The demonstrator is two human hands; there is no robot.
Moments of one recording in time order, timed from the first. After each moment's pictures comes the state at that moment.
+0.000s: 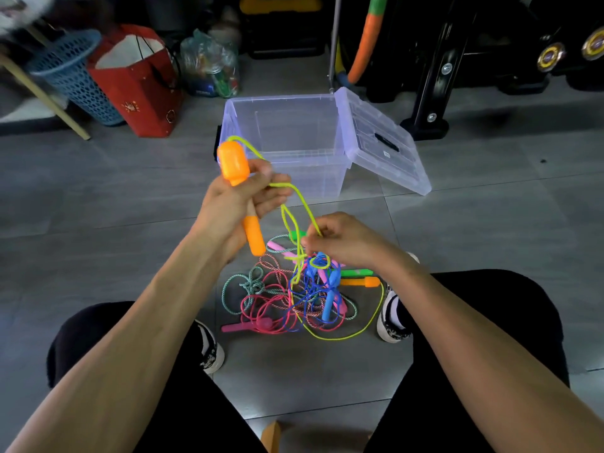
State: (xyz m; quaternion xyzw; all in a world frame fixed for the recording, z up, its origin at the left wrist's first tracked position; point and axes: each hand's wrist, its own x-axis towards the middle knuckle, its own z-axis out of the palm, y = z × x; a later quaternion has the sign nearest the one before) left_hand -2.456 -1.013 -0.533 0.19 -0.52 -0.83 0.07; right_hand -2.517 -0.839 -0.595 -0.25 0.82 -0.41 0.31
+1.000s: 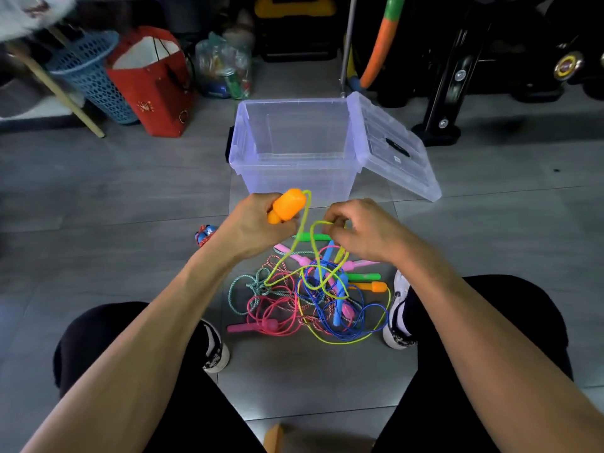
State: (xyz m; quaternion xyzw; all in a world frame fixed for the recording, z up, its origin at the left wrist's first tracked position) left_hand -2.452 -1.029 -0.564 0.11 -0.90 -0.41 -0.01; right_hand -2.528 -0.838 -0.567 -0.34 0.86 -0.33 0.19
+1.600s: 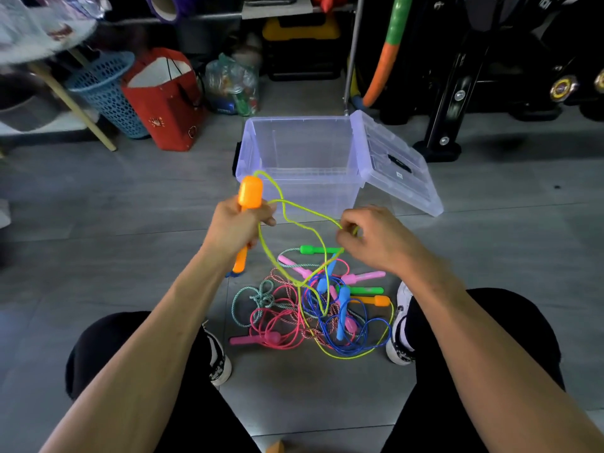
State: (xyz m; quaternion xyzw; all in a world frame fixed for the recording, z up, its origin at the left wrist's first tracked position) left_hand -2.451 -1.048 -0.553 0.31 -0.73 -0.60 0.06; right_hand -2.535 -0.830 -0.567 -0.36 0.89 -0.27 0.07
